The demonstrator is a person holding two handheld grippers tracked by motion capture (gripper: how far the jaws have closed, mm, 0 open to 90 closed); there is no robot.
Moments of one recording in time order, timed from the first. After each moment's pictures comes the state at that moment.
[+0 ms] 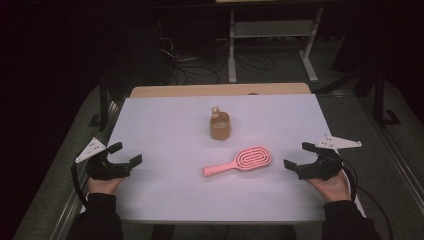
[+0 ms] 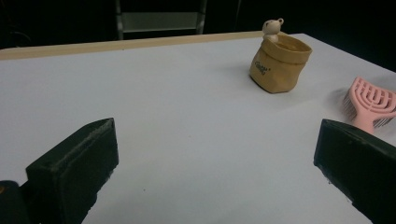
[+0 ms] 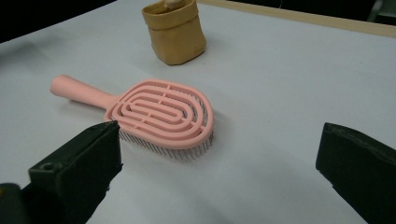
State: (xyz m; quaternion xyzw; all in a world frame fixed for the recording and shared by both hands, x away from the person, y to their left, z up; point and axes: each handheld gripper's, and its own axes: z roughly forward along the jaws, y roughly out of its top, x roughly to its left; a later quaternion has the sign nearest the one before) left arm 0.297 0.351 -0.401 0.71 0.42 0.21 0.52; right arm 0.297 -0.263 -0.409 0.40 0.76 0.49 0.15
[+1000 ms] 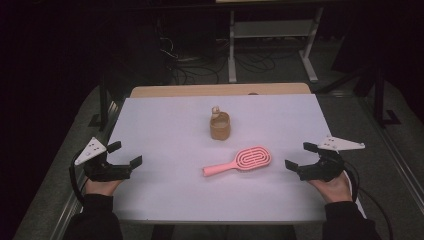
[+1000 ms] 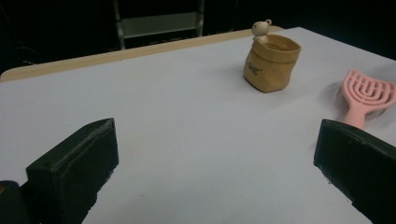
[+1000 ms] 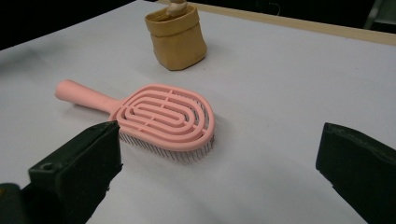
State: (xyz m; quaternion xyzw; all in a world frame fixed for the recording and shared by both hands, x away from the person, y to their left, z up) left arm 0.286 0.340 -0.381 0.73 0.39 0.23 0.51; right arm 0.292 -0.264 -0.407 0.39 0.76 0.50 0.16
